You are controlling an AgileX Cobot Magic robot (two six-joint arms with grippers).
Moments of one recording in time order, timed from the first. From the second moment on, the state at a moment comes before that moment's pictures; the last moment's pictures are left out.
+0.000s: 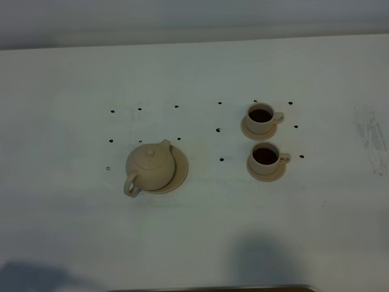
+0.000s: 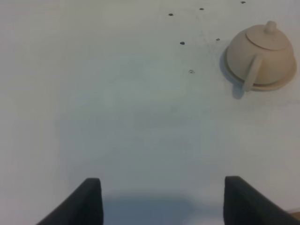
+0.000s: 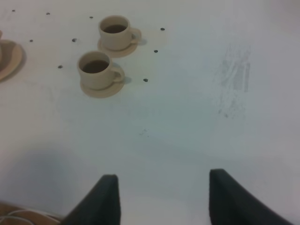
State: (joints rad) left arm 0.01 0.00 -0.46 -0.13 1.06 0.11; right arm 0.26 0.04 -0.52 0.00 1.12 0.05
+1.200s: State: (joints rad) left arm 0.01 0.00 -0.46 -0.14 1.06 0.11; right arm 0.04 -0.01 -0.52 0.00 1.12 0.05
